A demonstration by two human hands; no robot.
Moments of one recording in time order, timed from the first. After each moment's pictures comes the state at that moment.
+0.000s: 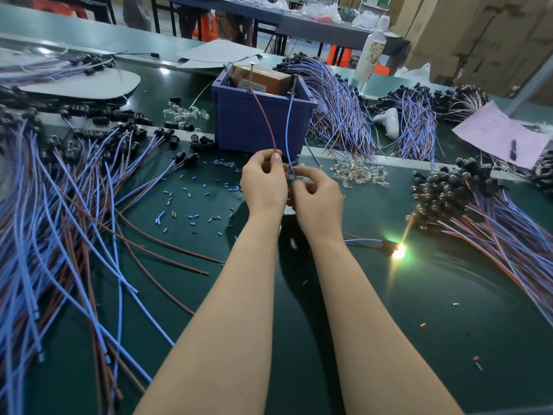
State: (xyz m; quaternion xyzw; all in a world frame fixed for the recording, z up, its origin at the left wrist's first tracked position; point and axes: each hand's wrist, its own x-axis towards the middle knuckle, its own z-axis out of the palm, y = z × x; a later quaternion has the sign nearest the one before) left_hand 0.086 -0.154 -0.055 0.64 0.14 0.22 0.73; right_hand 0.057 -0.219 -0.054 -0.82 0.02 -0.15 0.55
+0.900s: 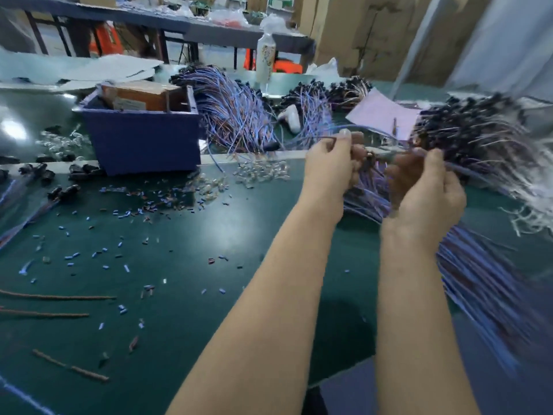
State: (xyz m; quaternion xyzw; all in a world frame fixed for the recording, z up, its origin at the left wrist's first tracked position) left_hand 0.034 -0.340 0.034 0.48 -0.07 -0.13 0.87; right_hand -0.014 -0.401 0.025 -0.46 0.18 -0.50 0.71
